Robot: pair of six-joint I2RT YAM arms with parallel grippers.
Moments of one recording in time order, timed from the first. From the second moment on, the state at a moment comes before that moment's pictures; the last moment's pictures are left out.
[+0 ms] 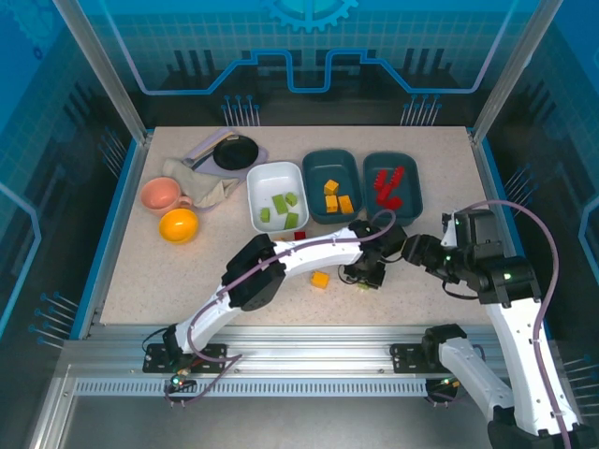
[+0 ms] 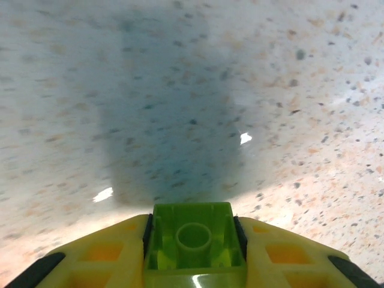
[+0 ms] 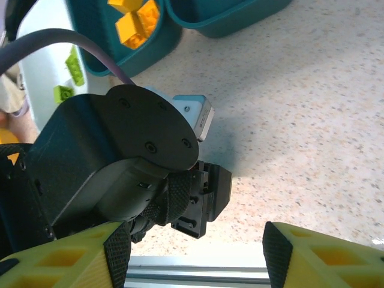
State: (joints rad) left arm -1.06 2.34 2.01 -1.07 0.04 -0.80; right arm 0.14 0.75 1.04 -1.22 -0.24 0.59
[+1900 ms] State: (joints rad) left arm -0.34 1.84 1.70 -0.89 0.10 -0.84; right arm 0.73 1.65 1.34 -0.72 -0.16 0.43
